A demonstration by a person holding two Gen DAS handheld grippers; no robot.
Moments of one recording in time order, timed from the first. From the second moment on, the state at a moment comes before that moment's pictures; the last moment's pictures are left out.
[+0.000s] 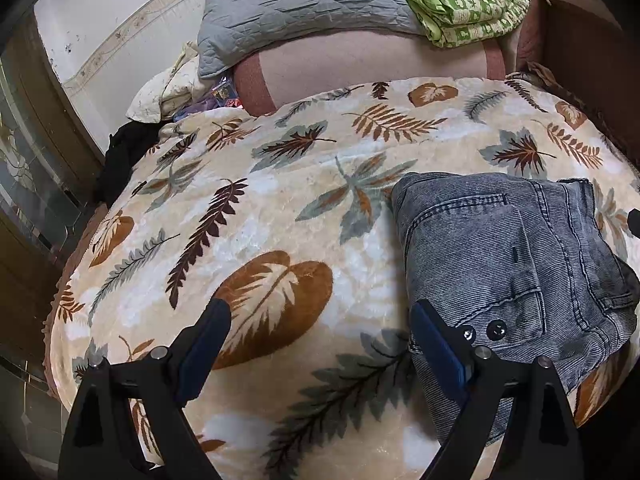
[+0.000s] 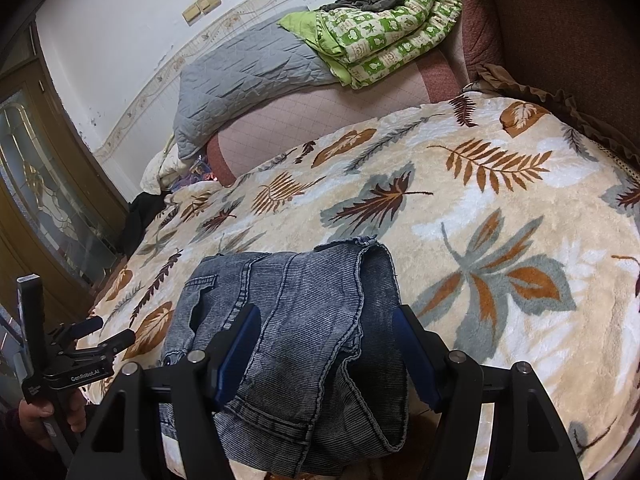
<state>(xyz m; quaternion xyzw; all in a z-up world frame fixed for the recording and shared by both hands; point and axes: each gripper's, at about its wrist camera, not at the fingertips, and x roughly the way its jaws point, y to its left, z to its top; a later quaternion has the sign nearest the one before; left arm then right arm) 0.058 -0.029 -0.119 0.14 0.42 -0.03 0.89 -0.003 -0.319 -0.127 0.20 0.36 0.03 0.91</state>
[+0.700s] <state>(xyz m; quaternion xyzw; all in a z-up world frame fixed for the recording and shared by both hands) 0.060 -0.031 -0.125 0.14 0.43 -0.03 0.89 -0.003 -0.319 -0.127 0.20 0.36 0.03 0.91</state>
